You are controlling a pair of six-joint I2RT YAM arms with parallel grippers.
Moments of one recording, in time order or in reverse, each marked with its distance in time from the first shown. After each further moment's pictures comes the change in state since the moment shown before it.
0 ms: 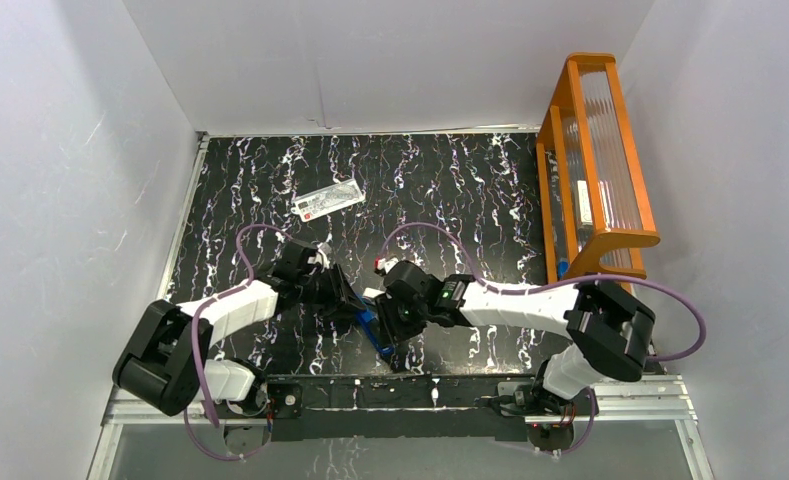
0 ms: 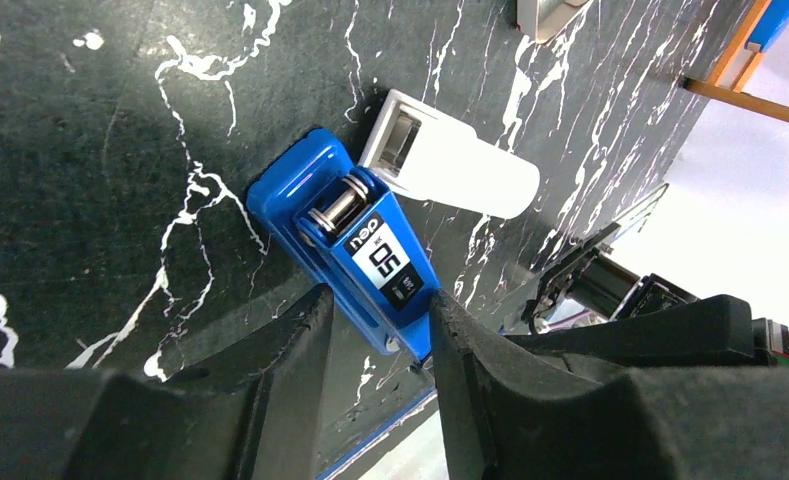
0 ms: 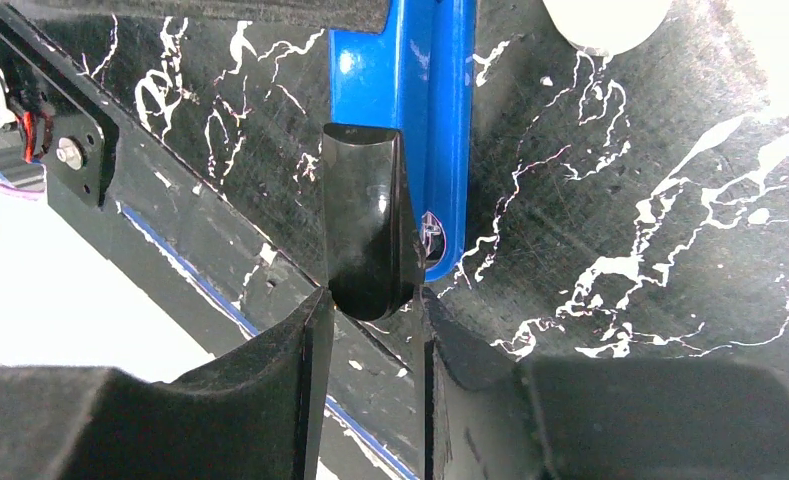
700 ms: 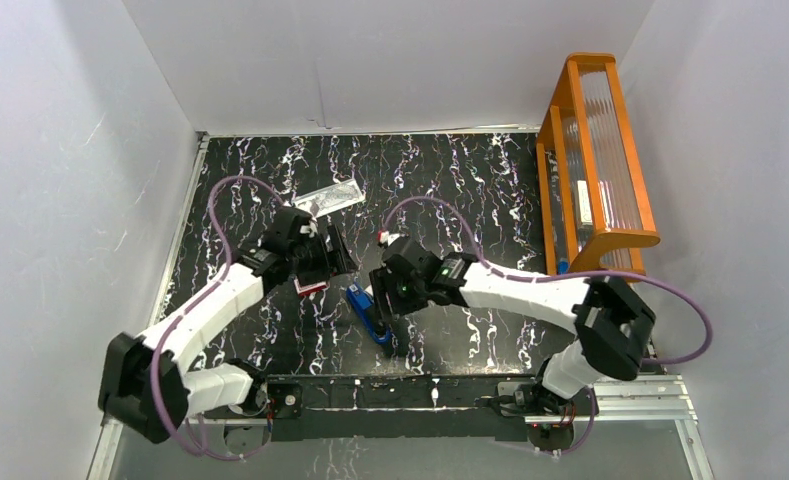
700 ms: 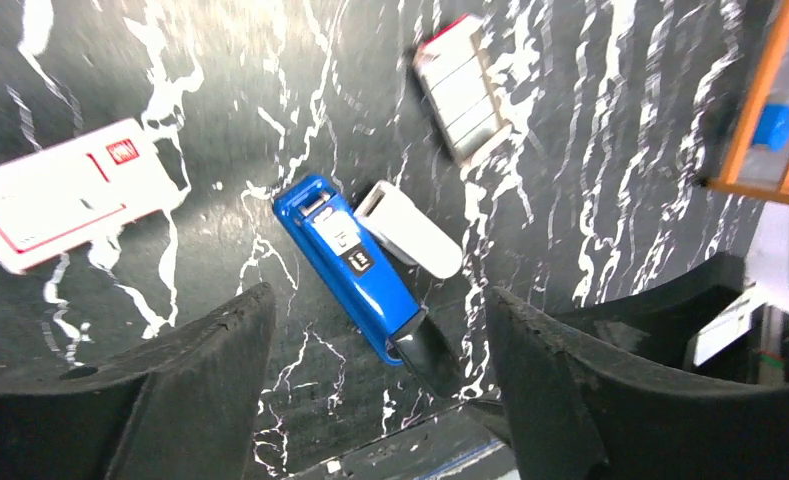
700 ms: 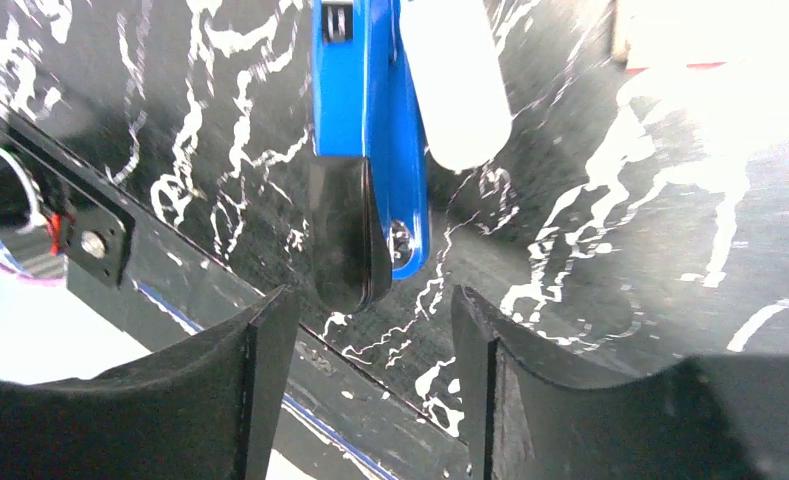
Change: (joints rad) left arm -0.010 -0.103 0.286 -0.319 -0.287 0.157; right arm -0.063 0.037 0.160 -0.140 0.076 -0.008
